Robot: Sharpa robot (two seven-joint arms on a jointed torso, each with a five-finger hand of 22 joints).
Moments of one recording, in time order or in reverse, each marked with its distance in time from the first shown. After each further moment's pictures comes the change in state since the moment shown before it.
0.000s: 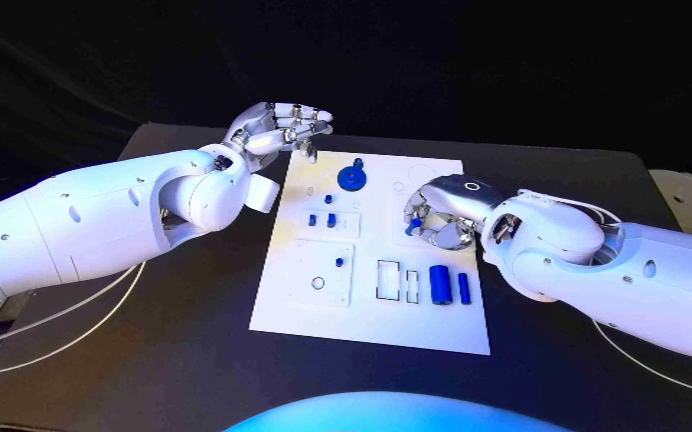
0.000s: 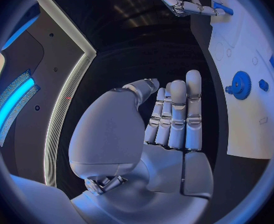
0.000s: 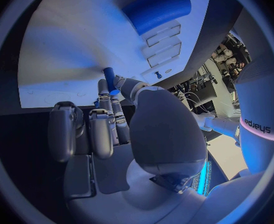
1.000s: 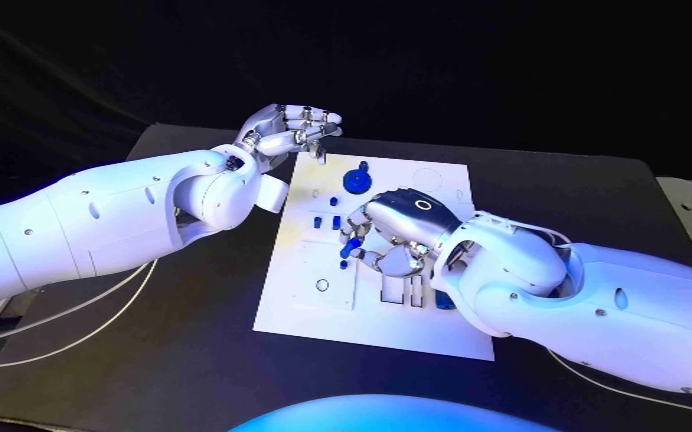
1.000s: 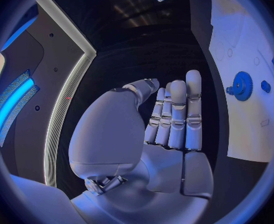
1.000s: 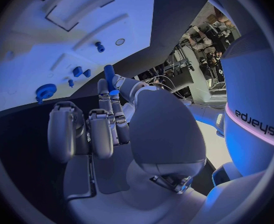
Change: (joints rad) left arm -0.001 0.027 0.000 -0.025 0.000 0.000 0.000; left_hand 0.000 0.000 0.000 0.000 0.000 0.000 0.000 0.000 0.000 0.000 0.000 0.000 0.001 0.000 0.000 0.000 -0.001 0.000 0.000 0.000 -0.004 -0.001; right arm -0.033 0.128 0.005 0.132 0.040 -0.103 0.029; right_hand 0.008 -0.001 0.004 -0.010 0.001 0.007 0.000 0.005 0.003 0.003 0.003 0.002 0.002 -0.004 -0.004 0.000 0.000 0.000 0.000 0.000 0.008 0.000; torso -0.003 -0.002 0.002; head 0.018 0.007
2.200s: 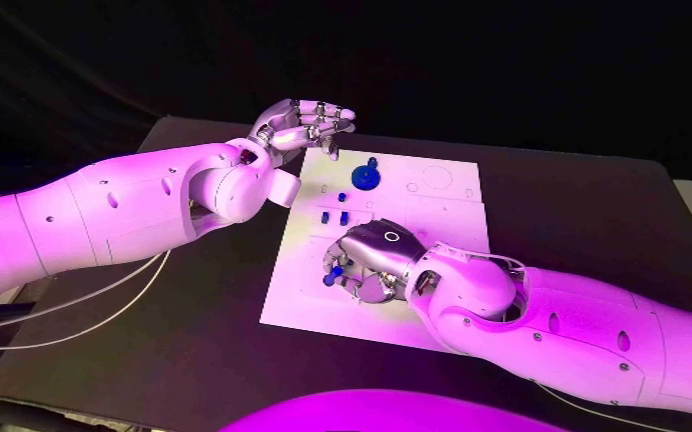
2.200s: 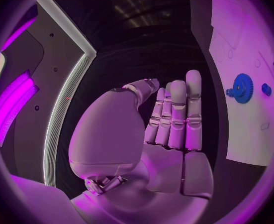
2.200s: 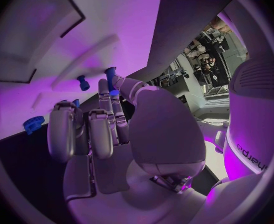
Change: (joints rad) left arm 0.000 0.009 0.000 -0.003 0.000 0.002 0.000; left_hand 0.002 0.002 0.000 0.000 0.000 0.000 0.000 0.000 -0.001 0.000 0.000 0.005 0.001 0.000 0.000 0.000 -0.001 0.000 0.000 0.000 0.000 -0.001; right arm -0.103 0.138 -0.019 -0.139 -0.111 0.025 0.016; right_hand 0.000 0.000 0.003 -0.003 0.004 0.000 0.004 0.003 0.000 0.006 -0.002 -0.002 0.000 0.000 0.000 0.000 0.001 0.000 0.000 0.000 -0.005 0.001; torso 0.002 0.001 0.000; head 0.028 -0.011
